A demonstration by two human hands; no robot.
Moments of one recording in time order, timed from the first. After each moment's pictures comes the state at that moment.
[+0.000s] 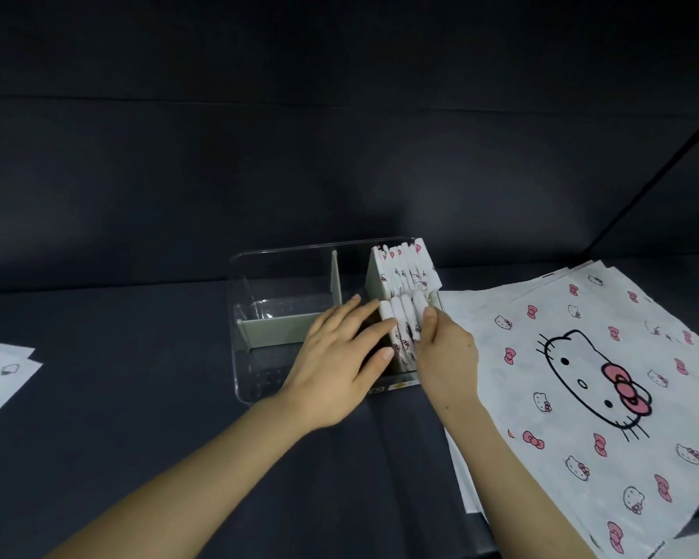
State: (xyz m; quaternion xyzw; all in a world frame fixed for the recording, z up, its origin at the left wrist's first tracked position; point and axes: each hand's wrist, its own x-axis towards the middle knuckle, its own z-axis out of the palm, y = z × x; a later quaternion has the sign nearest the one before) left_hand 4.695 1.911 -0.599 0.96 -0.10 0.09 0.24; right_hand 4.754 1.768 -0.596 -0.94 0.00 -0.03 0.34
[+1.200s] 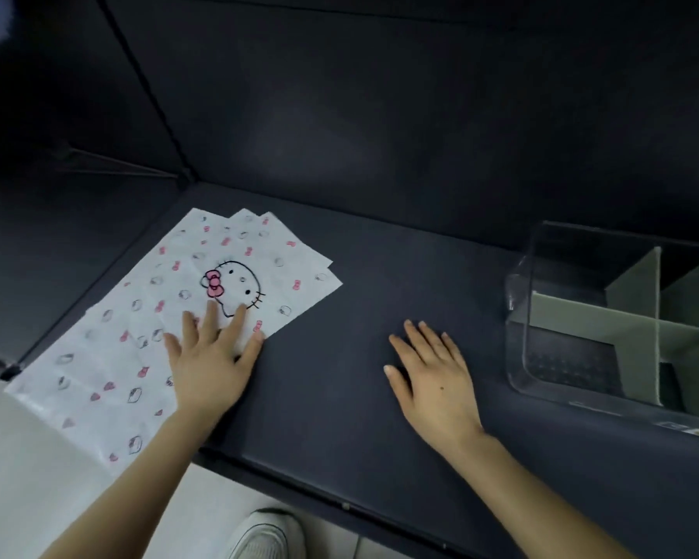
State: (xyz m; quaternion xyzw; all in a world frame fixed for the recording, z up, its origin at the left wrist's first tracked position) left_hand 4.433 2.210 -0.683 0.88 0.46 0.01 0.07; right_hand 4.609 1.989 -0.687 -0.88 -0.46 -0.03 0.13
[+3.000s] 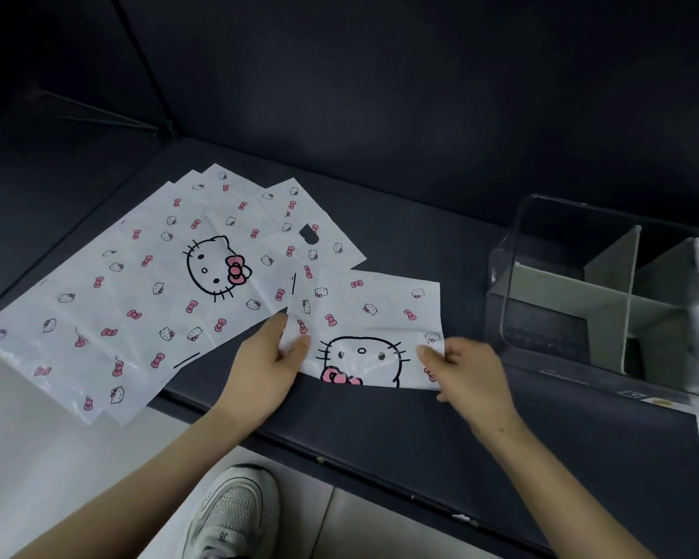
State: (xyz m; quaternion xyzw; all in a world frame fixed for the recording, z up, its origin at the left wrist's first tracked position) left_hand 4.456 2.110 -0.649 0.80 0.37 0.14 0.45; right_hand 4.619 1.942 -0.649 -0.88 -0.17 0.25 0.36
